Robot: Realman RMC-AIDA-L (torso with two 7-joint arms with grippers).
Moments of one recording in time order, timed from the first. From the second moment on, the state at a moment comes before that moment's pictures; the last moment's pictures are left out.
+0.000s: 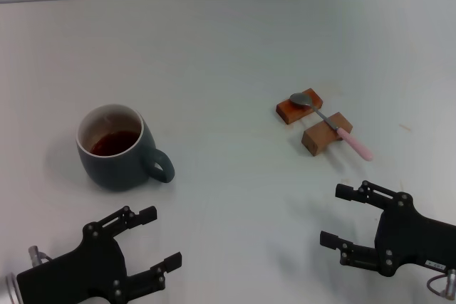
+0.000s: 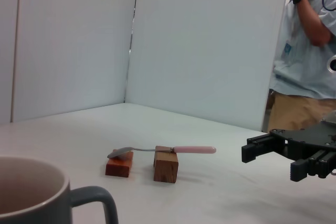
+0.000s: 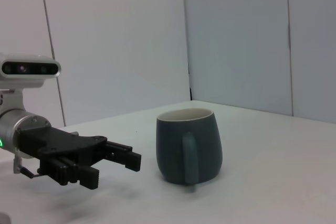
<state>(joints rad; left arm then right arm) -0.31 -2.07 0.06 0.15 2.50 1.67 -0.58 0.27 2.07 -0.37 -0.27 -2.16 -1.67 0.63</state>
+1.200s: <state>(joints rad) -0.30 -2.07 0.02 0.15 2.50 1.67 -0.59 0.27 2.07 -0.37 -0.28 -2.16 -1.67 0.63</state>
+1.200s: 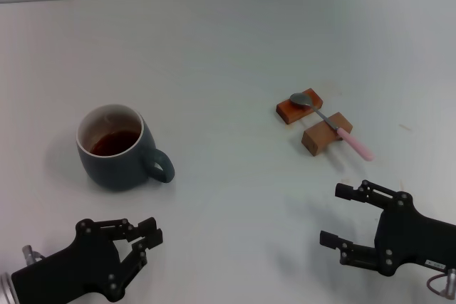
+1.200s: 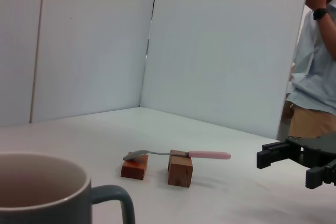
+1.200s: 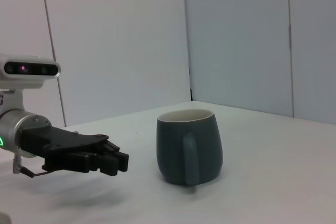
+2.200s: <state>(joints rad) -0.30 -2.06 -0.60 0.12 2.47 1.71 -0.47 0.26 2.08 -0.36 -0.27 -2.16 -1.68 0.62</state>
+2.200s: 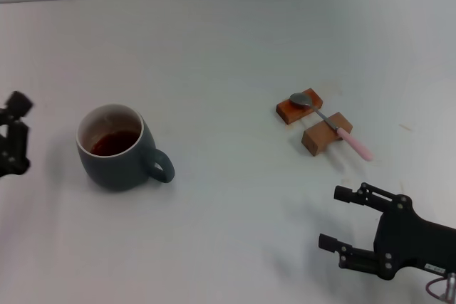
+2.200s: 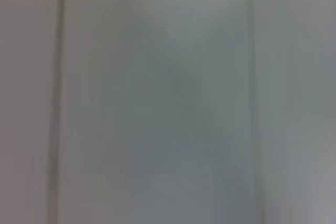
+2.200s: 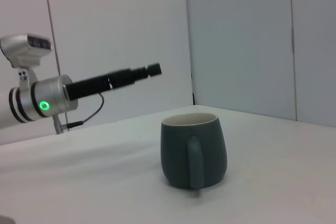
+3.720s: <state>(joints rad) -0.30 -2.07 -0.56 -0.32 2.52 1.11 0.14 0.27 2.08 -0.35 -0.27 -2.13 -1.68 0.62</state>
